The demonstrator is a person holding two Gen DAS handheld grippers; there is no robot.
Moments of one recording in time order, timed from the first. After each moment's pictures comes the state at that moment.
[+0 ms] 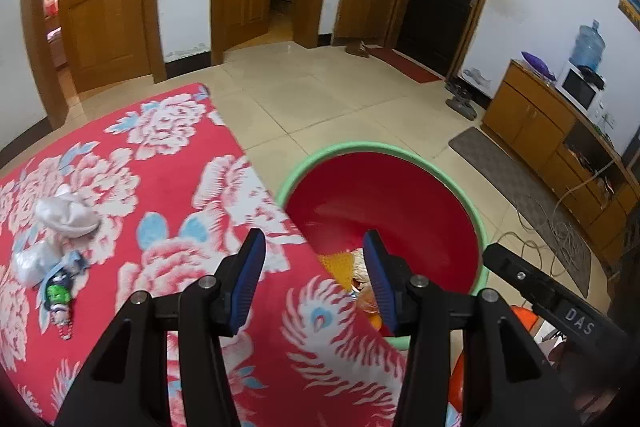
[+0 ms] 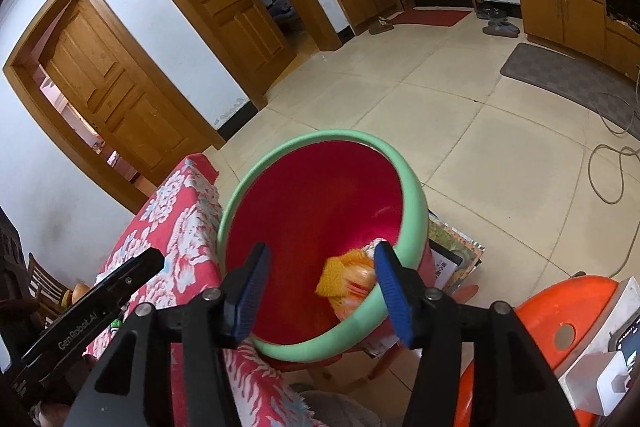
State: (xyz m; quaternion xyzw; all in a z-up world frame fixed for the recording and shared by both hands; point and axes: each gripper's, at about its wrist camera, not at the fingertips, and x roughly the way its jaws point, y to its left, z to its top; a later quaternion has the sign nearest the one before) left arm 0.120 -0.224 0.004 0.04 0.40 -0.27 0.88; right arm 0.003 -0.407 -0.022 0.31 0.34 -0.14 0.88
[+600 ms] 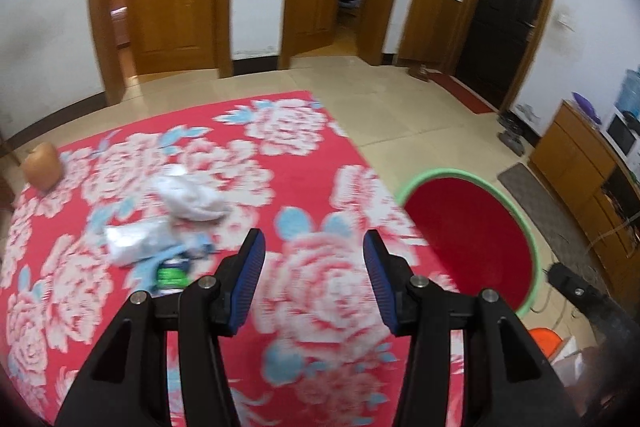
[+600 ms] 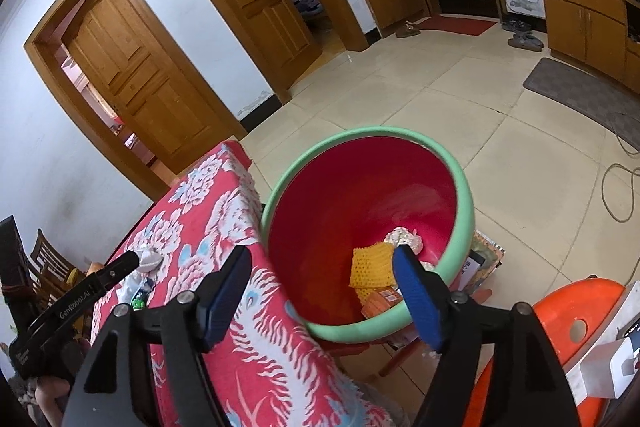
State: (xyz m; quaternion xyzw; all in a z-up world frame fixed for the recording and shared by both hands) left arm 0.136 -0.120 0.020 0.00 0.39 -0.16 0.91; right arm 0.009 -0.365 -0.001 0.28 0.34 -0.10 0.89
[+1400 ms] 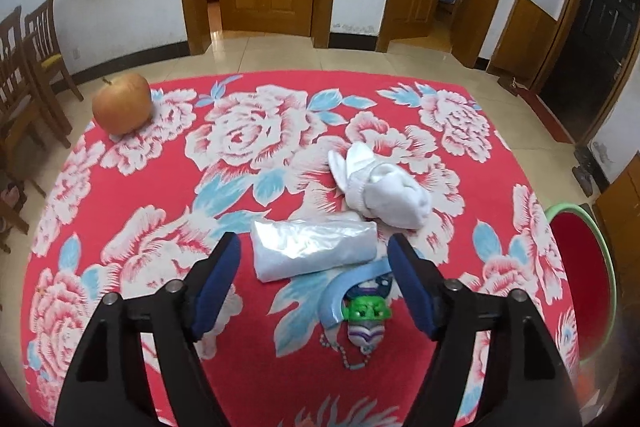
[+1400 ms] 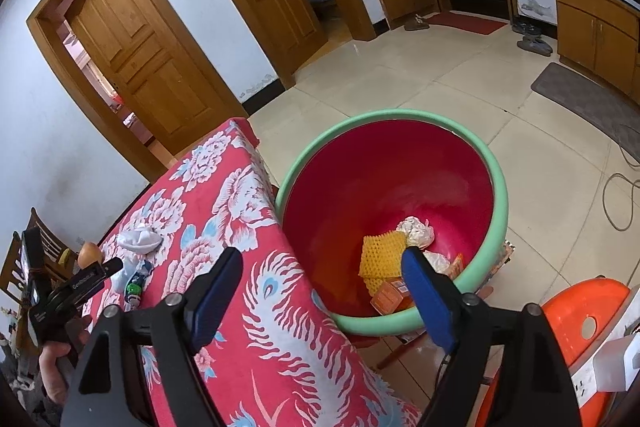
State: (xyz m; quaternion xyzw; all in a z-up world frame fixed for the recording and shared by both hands) left arm 0.198 -0.013 -0.030 -0.05 0.44 -0.01 0.90; right arm 0.028 -0.341 -0.010 0.26 0.37 -0.10 0.89
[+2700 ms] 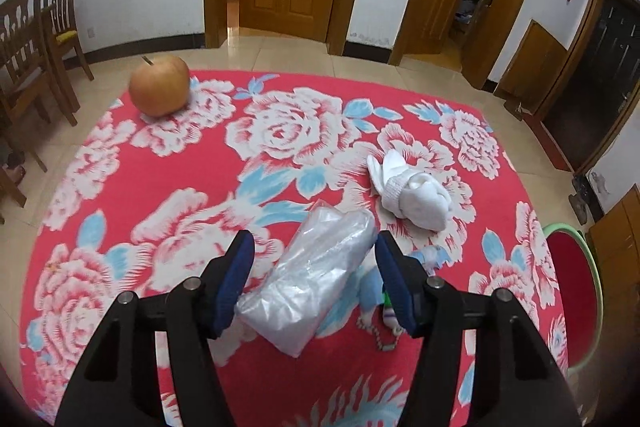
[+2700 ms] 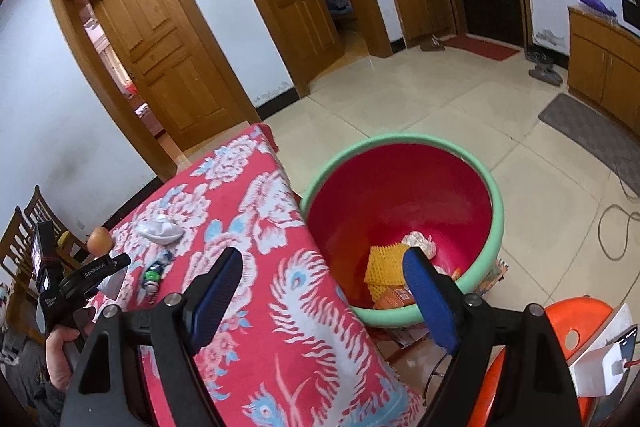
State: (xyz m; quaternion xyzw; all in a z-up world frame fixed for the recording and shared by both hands) left arm 0.174 0.025 -0.015 -0.09 0.43 0.00 0.90; right arm 0.007 -0.310 0.033 0.21 0.34 -0.08 0.91
